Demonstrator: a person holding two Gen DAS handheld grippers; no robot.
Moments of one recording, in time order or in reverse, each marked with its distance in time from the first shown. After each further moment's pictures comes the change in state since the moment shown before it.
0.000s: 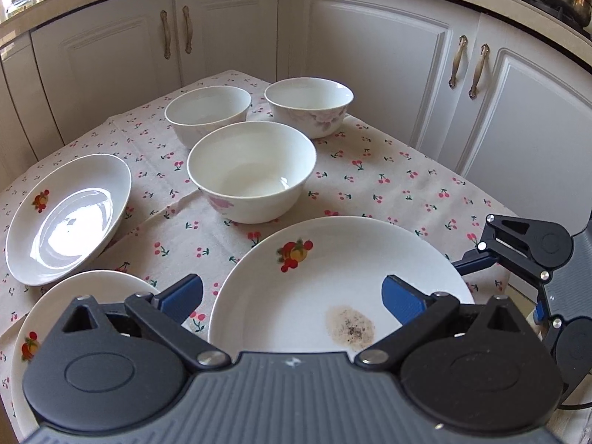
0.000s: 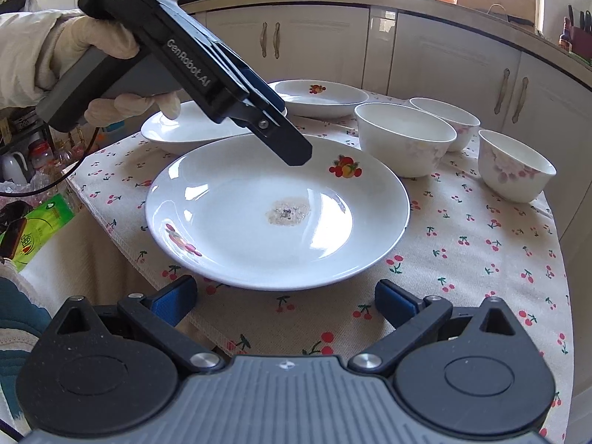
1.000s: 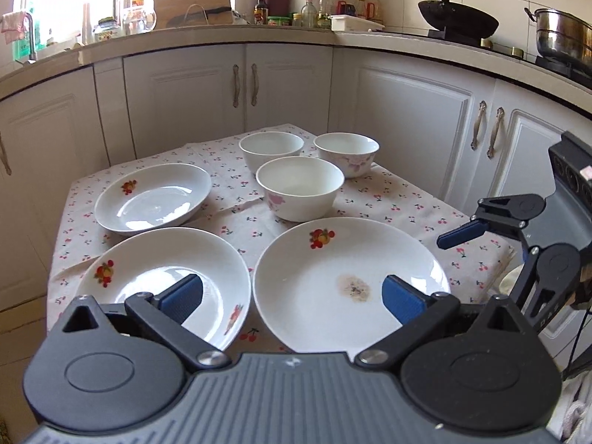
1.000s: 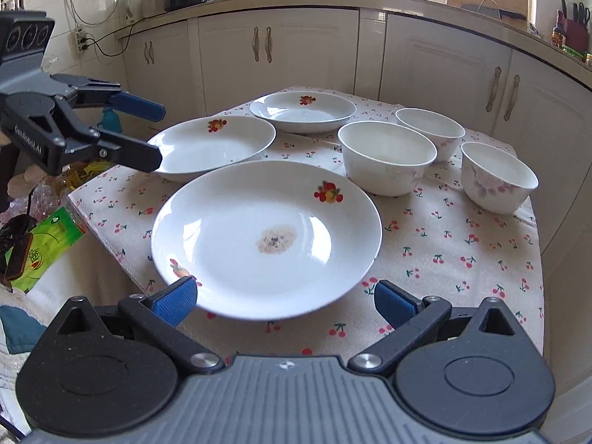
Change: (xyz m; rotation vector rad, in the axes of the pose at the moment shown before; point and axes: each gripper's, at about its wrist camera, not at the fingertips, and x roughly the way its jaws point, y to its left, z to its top) left arm -0.091 -0.015 -0.072 -0.136 -0.232 0.145; right arm -0.025 -0.012 0.025 0.032 0.027 0.005
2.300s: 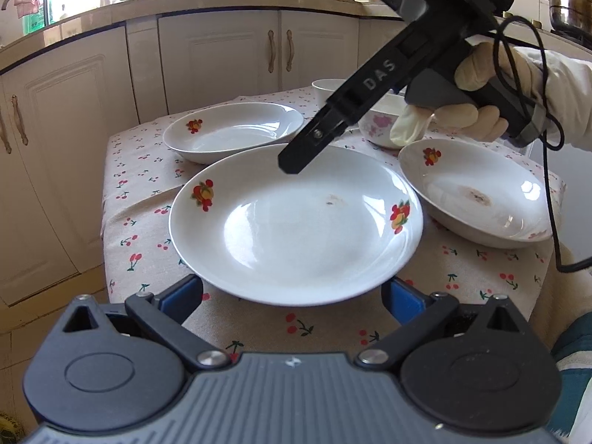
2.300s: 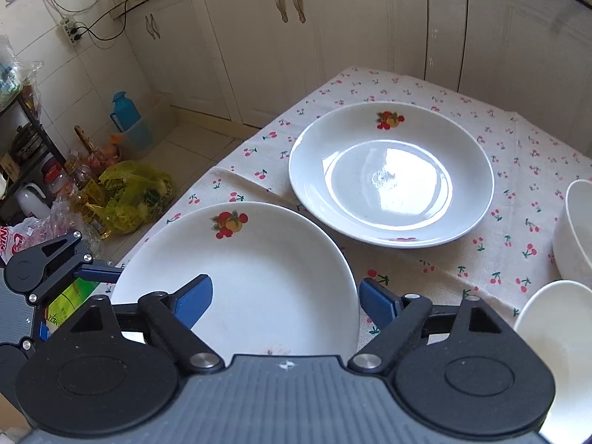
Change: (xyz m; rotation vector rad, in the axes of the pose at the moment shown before) left arm 0.007 0.121 -0.074 0.039 0.032 0.029; right arm 0.196 0.028 0.195 0.059 0.196 0.166
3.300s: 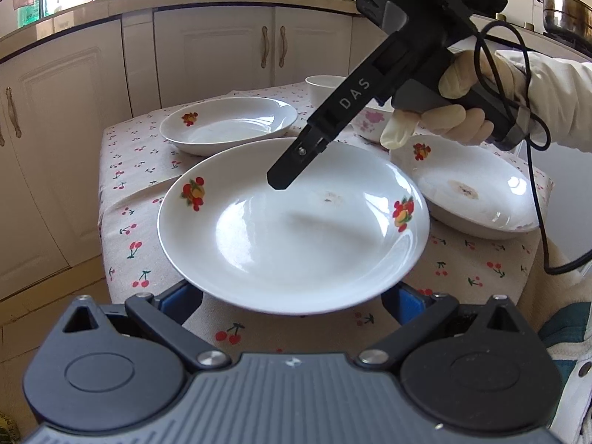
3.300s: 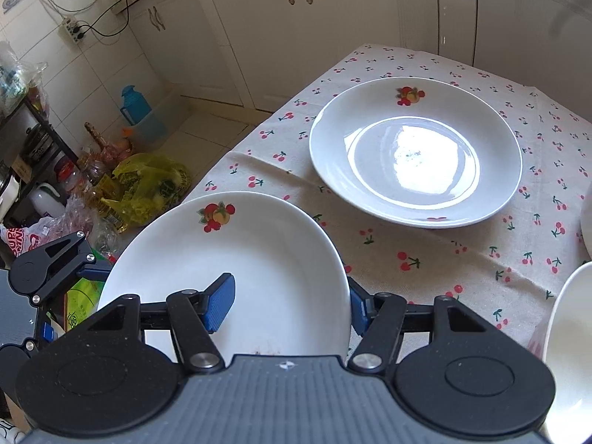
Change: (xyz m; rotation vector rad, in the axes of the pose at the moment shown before) left arm -0.003 0.007 -0.003 -0.006 0.014 -0.053; right arm 0.022 -0.004 0.001 0.057 0.068 0.068
